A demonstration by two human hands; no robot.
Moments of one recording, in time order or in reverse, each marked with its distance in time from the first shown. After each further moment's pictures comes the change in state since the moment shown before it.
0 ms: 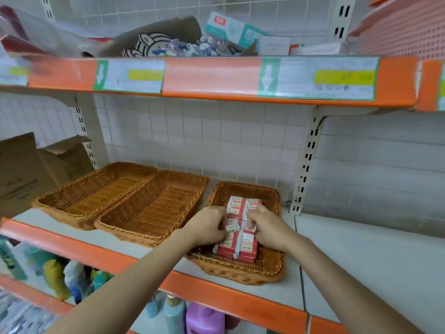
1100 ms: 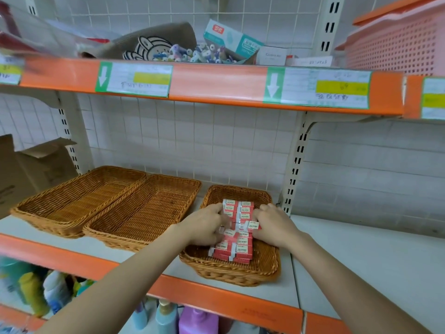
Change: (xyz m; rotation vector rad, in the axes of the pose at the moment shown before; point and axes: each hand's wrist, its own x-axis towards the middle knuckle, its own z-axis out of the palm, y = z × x) left_hand 0.003 -0.003 -0.011 0.148 -0.109 0.255; right_hand -0.010 -0.006 -0.020 -0.321 0.017 0.139
